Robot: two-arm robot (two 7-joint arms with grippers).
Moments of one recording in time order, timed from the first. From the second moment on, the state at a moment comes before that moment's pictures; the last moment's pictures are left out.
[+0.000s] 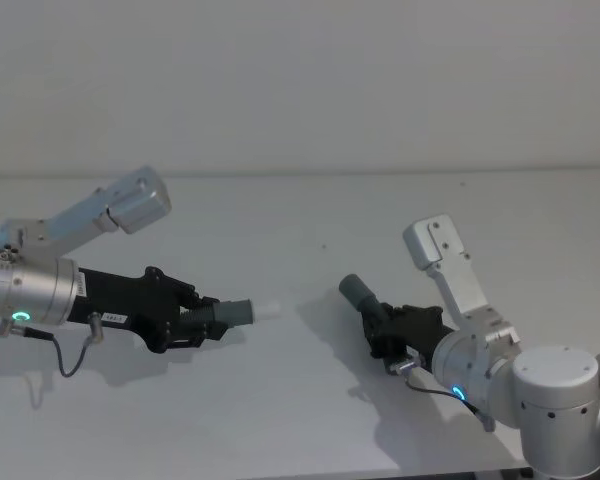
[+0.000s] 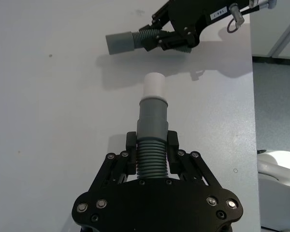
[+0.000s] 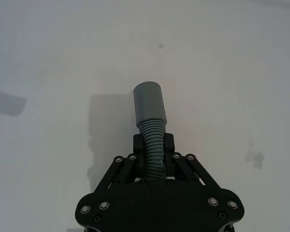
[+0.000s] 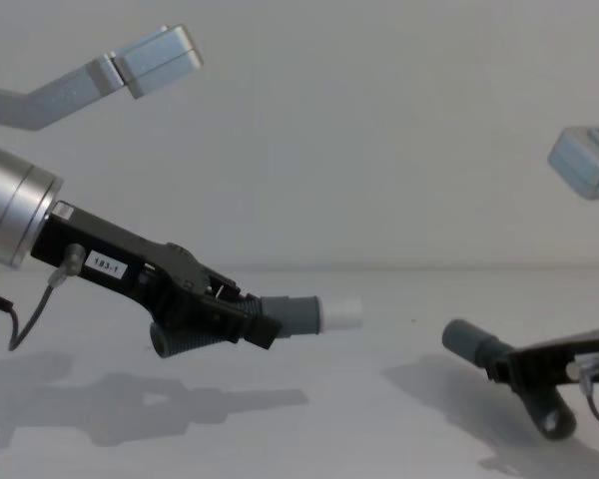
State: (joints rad) left arm -0.74 0.56 0.70 -1.34 -0.35 0.35 -1.05; right arm 0.19 0.24 -0.31 -1.67 0.17 0.68 0.13
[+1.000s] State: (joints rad) left arm -0.74 0.56 0.70 -1.34 -0.35 0.35 -1.05; right arm 0.26 0.41 -0.32 -1.60 0.17 0.20 0.43
